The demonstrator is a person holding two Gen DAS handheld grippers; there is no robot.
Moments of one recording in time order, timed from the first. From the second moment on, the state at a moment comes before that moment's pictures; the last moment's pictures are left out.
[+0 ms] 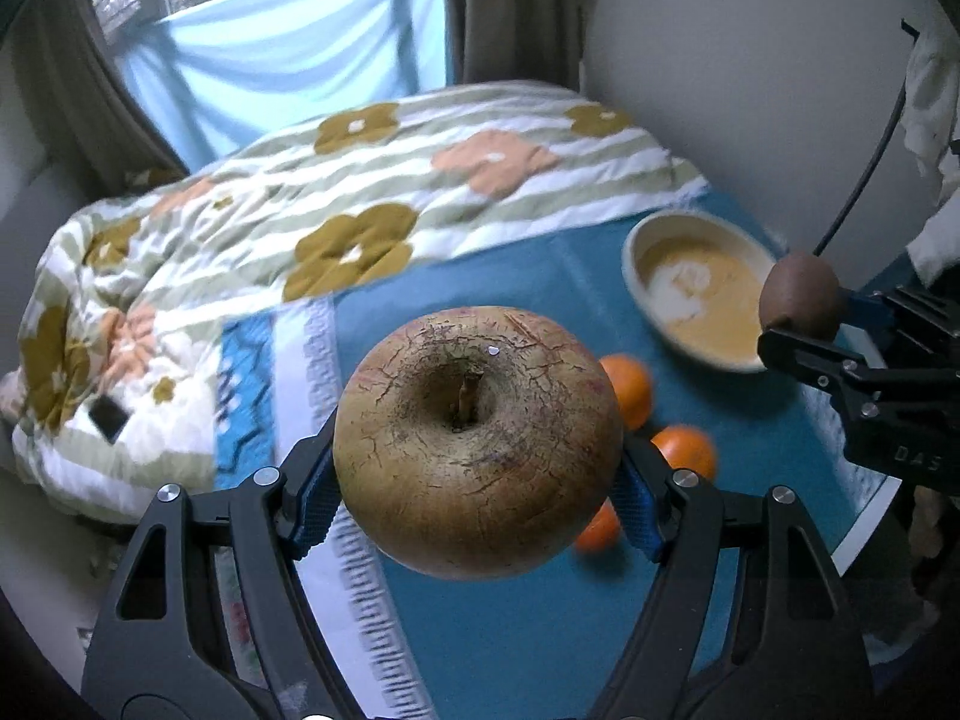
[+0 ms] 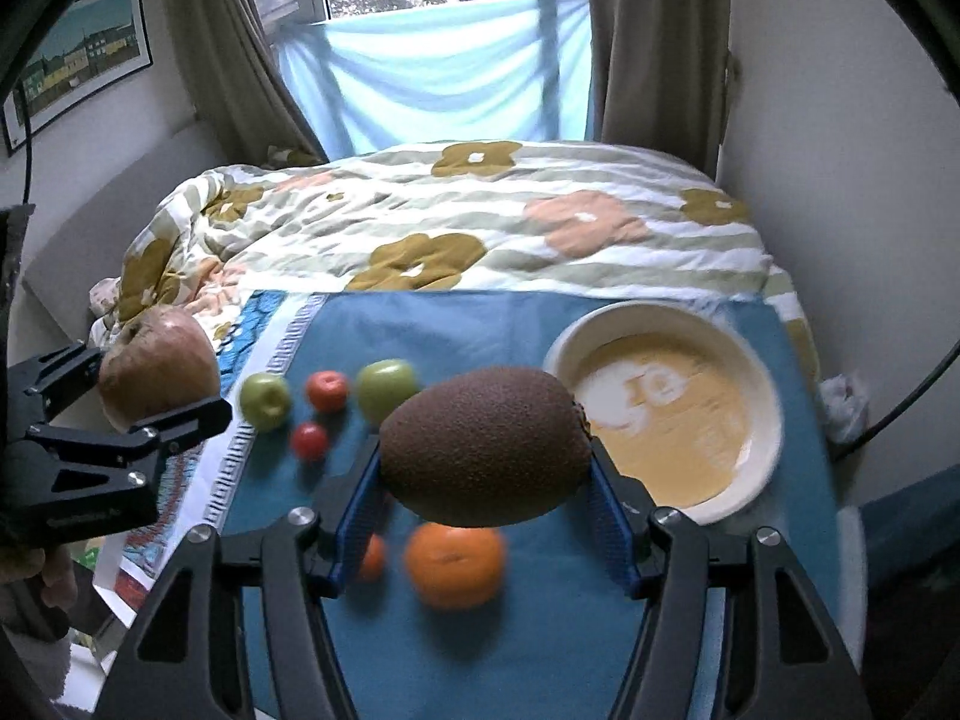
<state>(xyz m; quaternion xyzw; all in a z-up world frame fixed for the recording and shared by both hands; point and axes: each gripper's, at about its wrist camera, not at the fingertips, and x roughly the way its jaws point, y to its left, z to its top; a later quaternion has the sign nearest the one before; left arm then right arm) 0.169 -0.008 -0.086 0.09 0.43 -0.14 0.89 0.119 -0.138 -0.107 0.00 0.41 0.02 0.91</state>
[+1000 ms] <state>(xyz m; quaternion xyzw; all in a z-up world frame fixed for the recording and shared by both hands) 0.310 -0.240 -0.194 0.14 0.48 -0.18 0.85 0.196 -0.342 -0.160 0.03 0.45 0.03 0.89</state>
